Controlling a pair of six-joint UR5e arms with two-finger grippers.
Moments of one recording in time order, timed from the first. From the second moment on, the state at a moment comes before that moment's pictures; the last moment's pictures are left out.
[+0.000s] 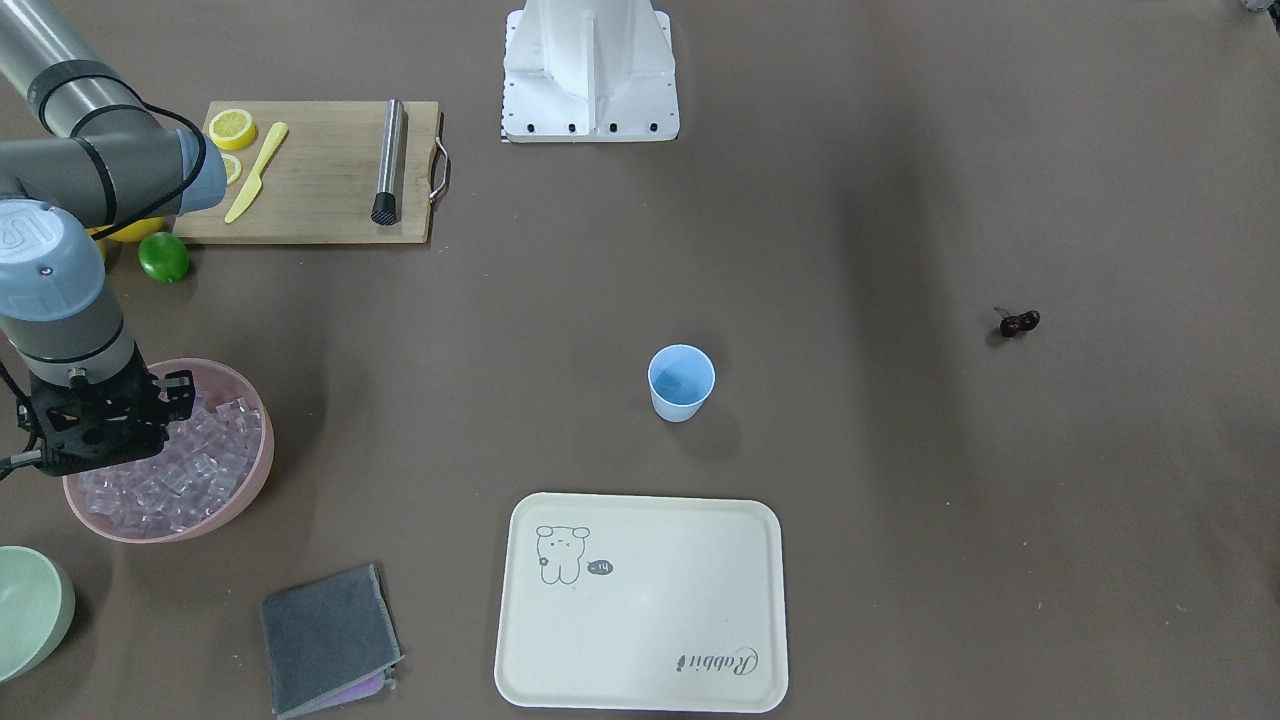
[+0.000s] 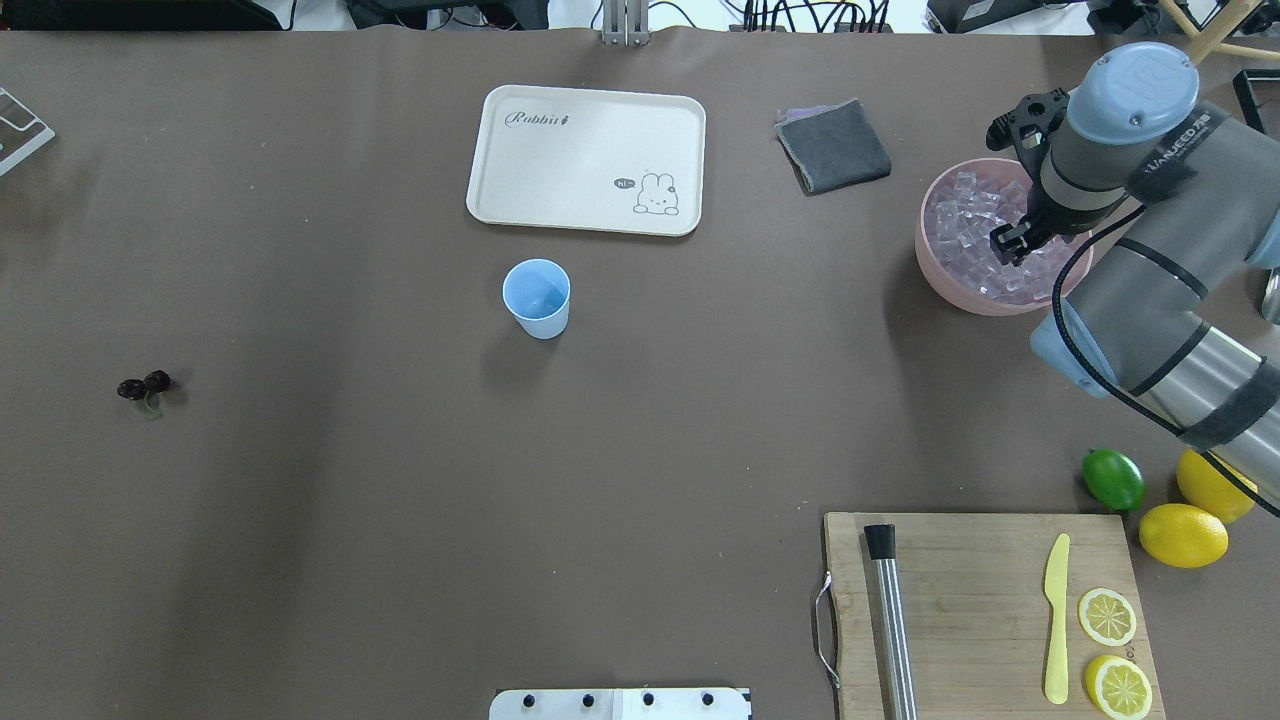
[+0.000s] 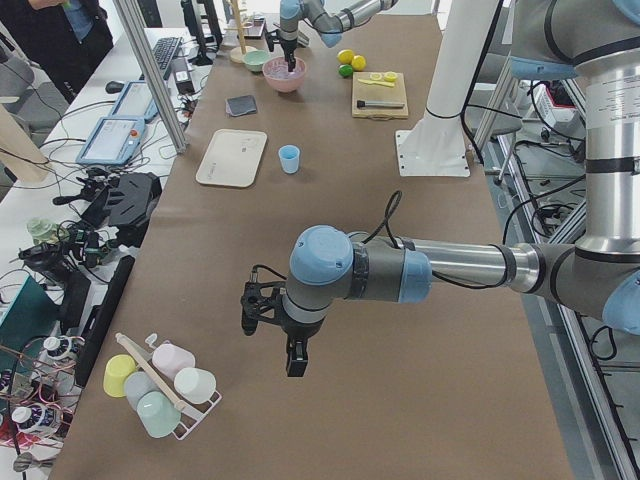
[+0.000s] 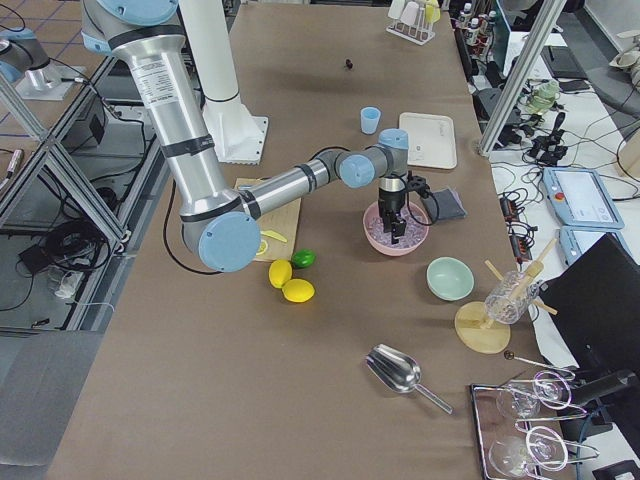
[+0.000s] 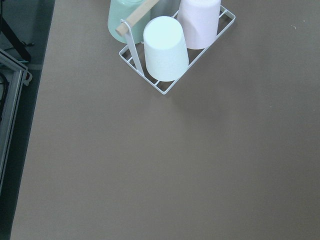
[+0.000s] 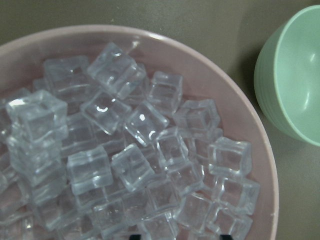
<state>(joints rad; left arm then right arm) -1.79 -1.42 -1.80 -1.59 -2.31 0.00 0.94 -1.22 1.60 -1.57 1.86 0.39</state>
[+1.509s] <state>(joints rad) -1.79 -1.43 -1.81 -1.59 -2.31 0.01 0.91 -1.23 1.61 -1.57 1.85 0.39</state>
